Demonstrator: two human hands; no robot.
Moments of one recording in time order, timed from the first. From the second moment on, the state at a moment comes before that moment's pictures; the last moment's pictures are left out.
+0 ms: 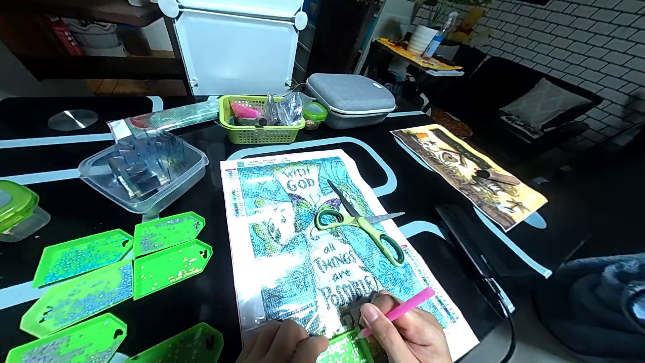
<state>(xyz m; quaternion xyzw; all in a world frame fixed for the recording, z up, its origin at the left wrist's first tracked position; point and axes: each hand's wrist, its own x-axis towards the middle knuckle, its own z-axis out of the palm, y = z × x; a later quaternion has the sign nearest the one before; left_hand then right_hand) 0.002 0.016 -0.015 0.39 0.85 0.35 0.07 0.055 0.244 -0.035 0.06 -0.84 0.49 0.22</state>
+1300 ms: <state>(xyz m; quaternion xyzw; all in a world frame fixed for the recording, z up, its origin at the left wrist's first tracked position) 0.001 0.016 -0.015 0.39 0.85 0.35 0.08 0.032 0.258 -0.042 0.04 -0.82 0.52 0.24</state>
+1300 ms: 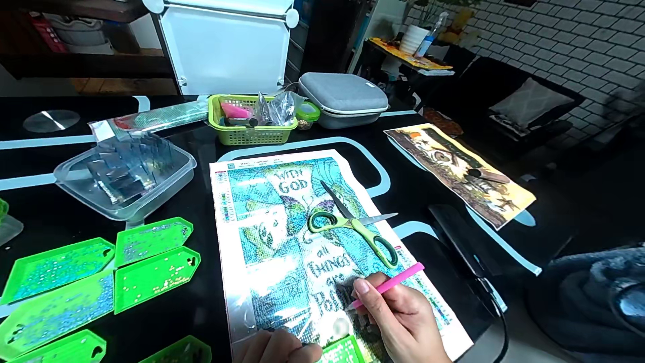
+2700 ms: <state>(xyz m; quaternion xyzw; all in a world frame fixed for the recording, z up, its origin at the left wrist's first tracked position) 0.001 0.014 -0.016 0.39 0.85 0.35 0.08 0.066 0.248 -0.034 0.07 -0.83 0.51 0.20</state>
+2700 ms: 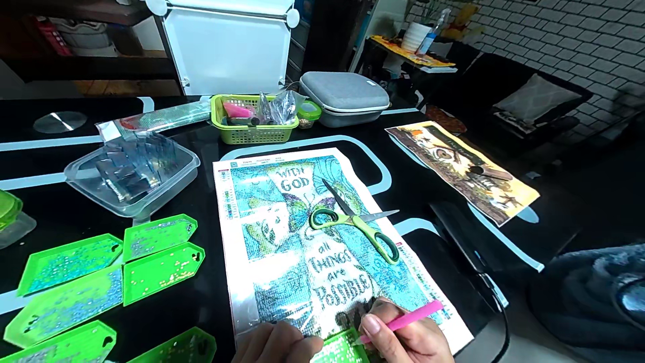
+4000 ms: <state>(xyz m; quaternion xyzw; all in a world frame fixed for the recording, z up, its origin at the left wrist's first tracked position) 0.001 0.016 -0.015 0.39 0.85 0.35 0.08 0.034 0.252 -0.040 0.04 -0.80 0.54 0.25</state>
